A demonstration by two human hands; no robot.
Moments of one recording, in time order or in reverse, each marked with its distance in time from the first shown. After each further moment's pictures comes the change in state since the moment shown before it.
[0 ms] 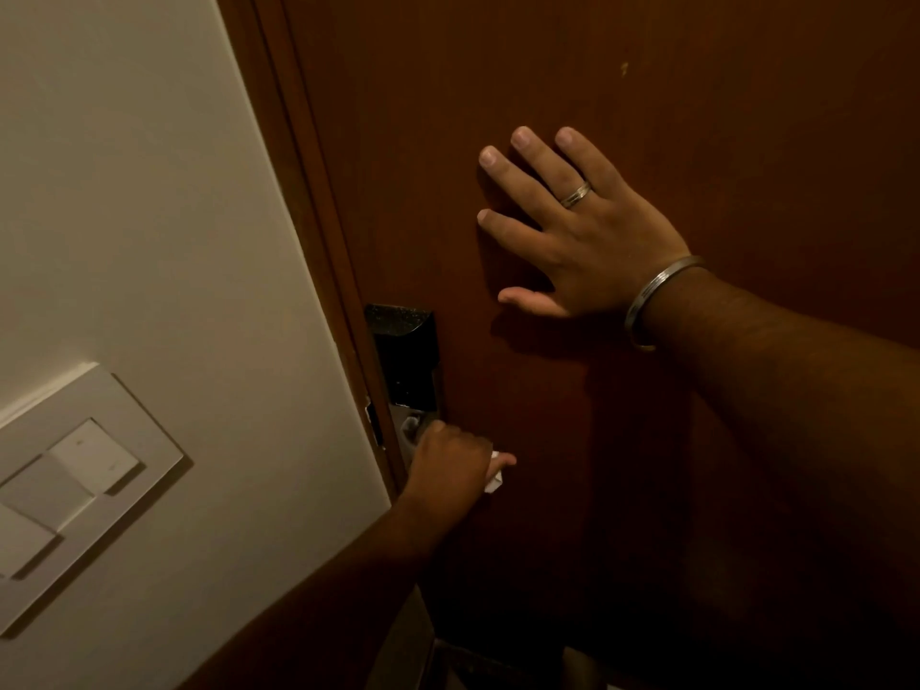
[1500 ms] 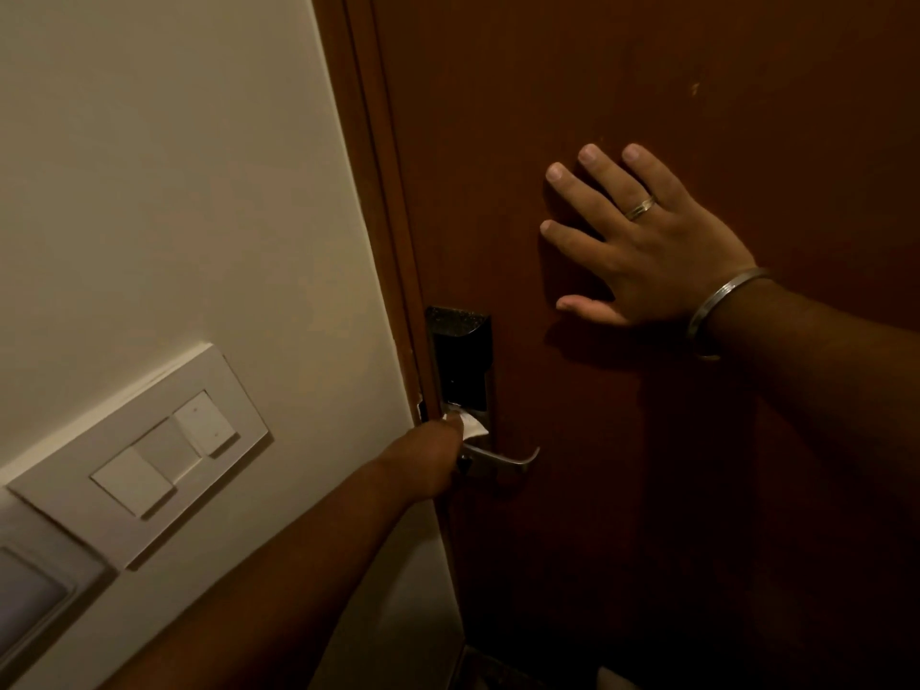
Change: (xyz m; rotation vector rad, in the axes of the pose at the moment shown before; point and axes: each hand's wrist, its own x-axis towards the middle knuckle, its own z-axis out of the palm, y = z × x) left_hand -0.047 -0.068 -0.023 -0.291 -0.155 -0.182; right_hand -0.003 0.001 0.006 -0.002 0.003 -0.004
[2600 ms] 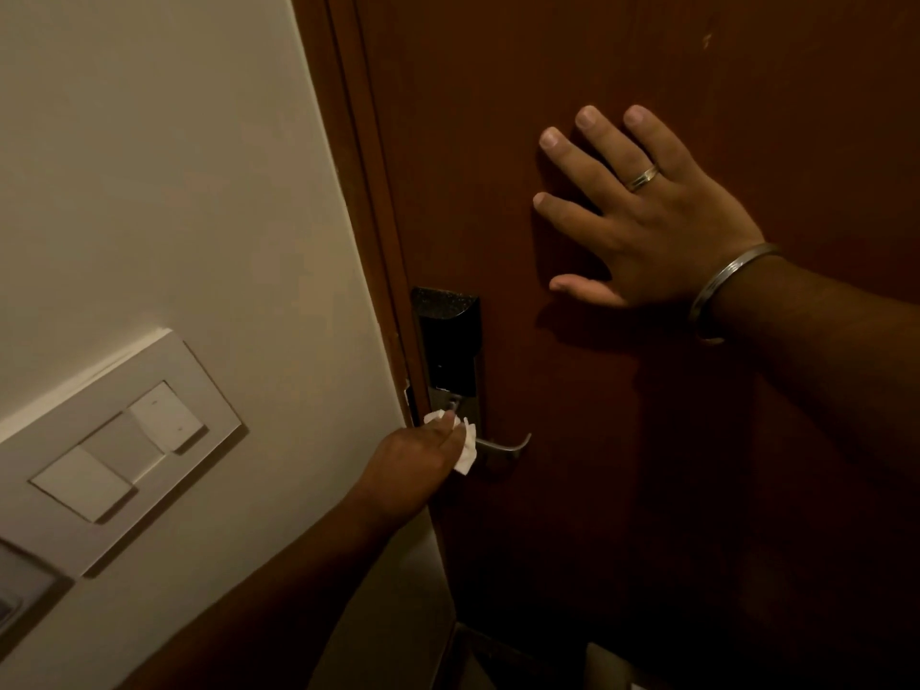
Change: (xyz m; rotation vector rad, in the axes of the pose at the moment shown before) left_hand -0.018 -0.007 0.031 0.404 0.331 0.235; right_hand 0.000 -0.004 -0.002 -0.015 -0.038 0.001
